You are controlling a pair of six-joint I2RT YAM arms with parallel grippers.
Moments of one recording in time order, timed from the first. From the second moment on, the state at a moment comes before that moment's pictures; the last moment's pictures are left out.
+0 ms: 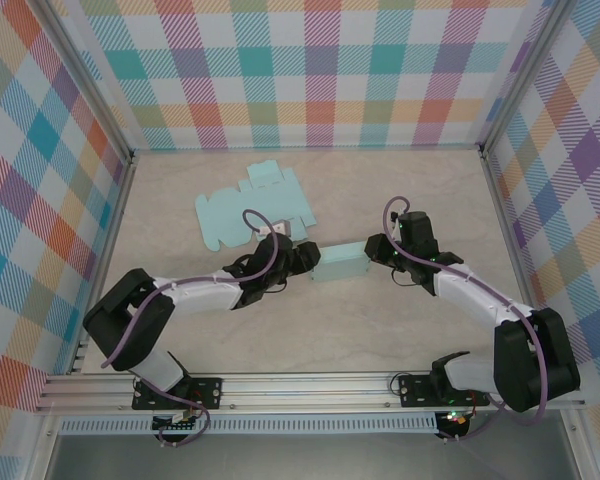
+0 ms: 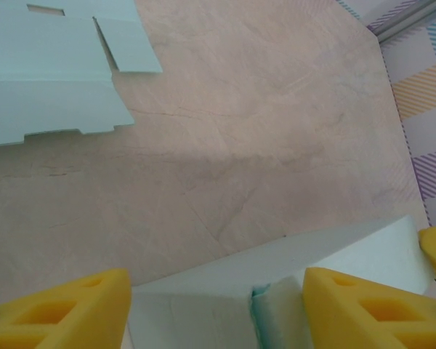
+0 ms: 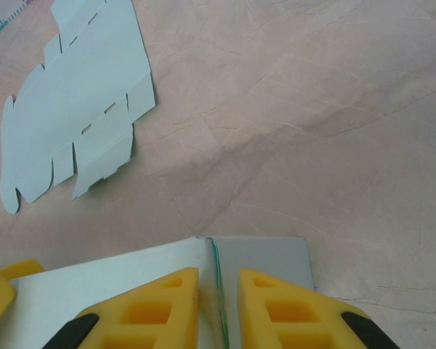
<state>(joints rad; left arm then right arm) -0.78 1.56 0.75 0.25 -0.11 -0.90 0.34 1.27 0.67 -0.14 -0.21 0.62</state>
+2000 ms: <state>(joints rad) -0.77 1.49 0.95 -0.02 0.16 0.29 0.33 1.23 0.83 -0.43 -0.21 0.48</state>
